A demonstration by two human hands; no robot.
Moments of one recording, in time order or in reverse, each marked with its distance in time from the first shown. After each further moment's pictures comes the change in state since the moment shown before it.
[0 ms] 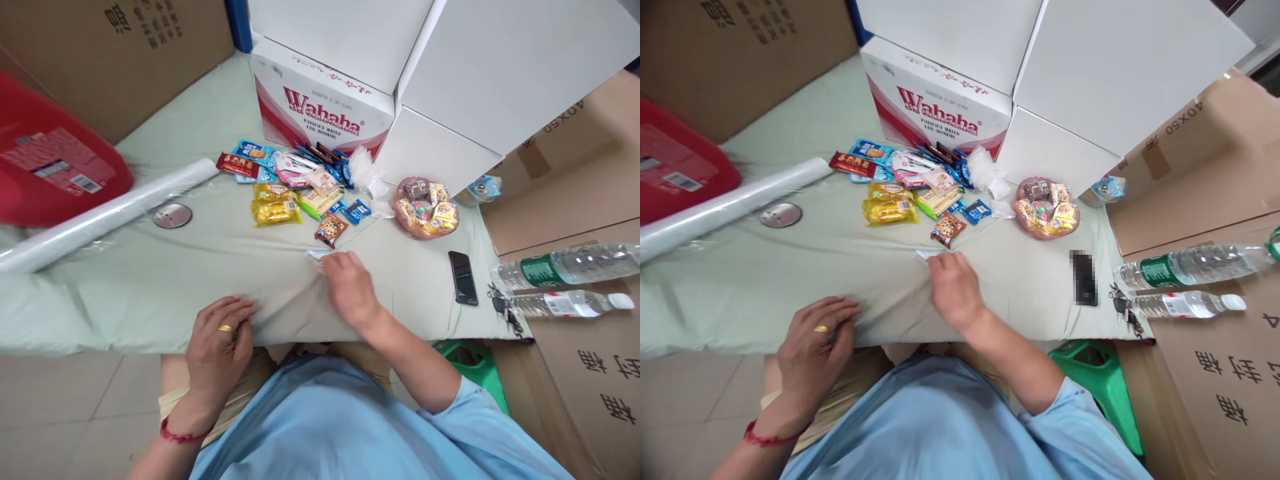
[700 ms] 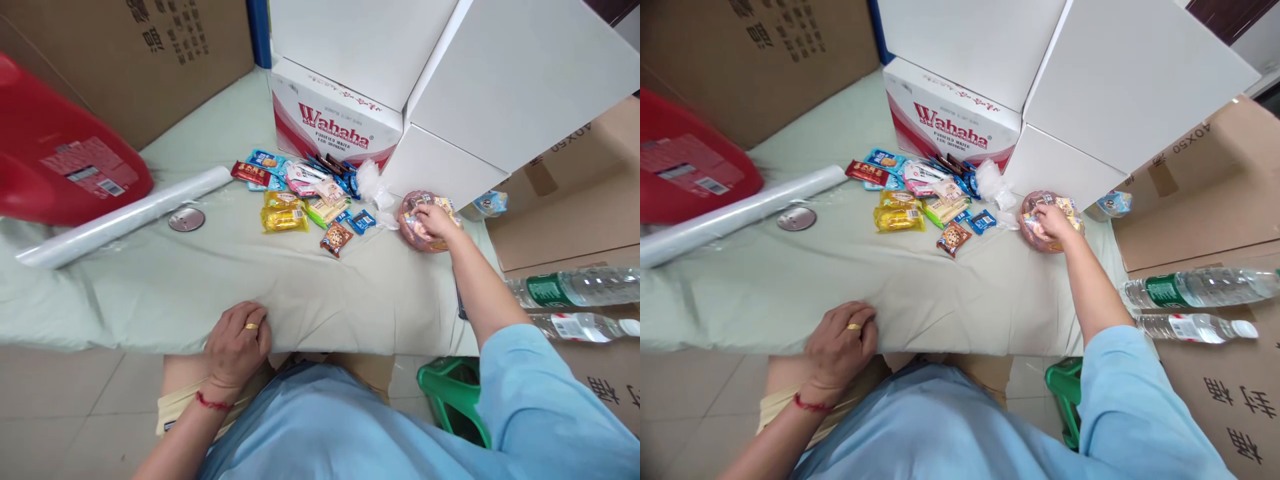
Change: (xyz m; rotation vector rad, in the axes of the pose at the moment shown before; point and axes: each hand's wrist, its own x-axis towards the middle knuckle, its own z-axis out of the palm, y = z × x) left_hand -0.004 -0.001 0.025 0.320 0.022 0.136; right_hand 0.103 0.270 -0.097 0.065 0.080 0.277
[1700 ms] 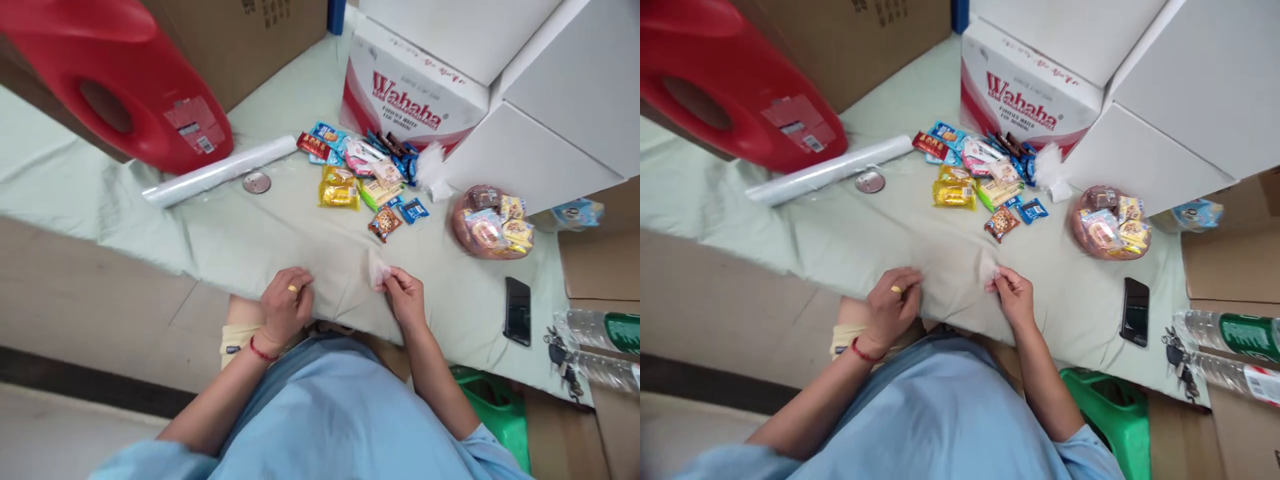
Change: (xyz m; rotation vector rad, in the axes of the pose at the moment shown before) left_hand 0.004 0.013 -0.011 -0.336 0.057 -0.239; right_hand -0.198 -0.154 0.174 1.242 -0.031 0.197
